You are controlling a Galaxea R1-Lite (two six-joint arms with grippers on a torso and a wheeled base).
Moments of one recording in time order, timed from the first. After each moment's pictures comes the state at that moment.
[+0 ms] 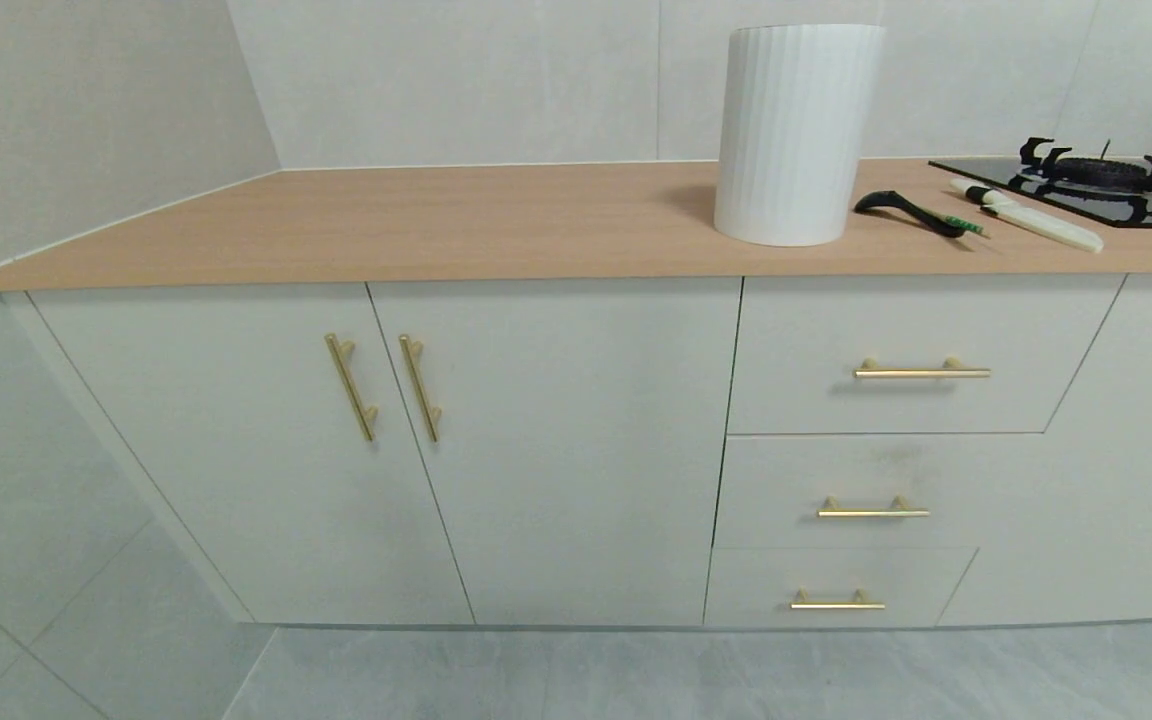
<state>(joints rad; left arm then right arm) 0.00 0.00 0.00 0.00 0.05 0.04 0.00 0.00 0.00 0.00 0.03 -0.01</state>
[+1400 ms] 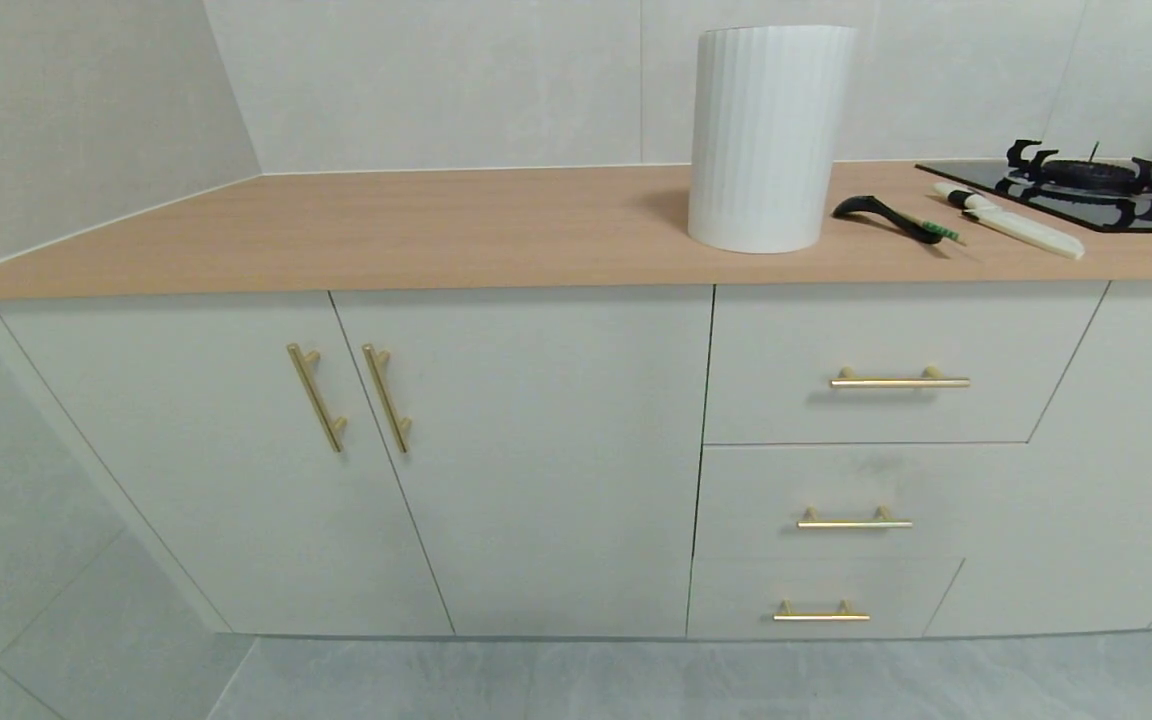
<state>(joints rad) 0.00 0.00 0.00 0.00 0.05 -0.01 0.01 0.00 0.00 0.00 0.03 -0.02</state>
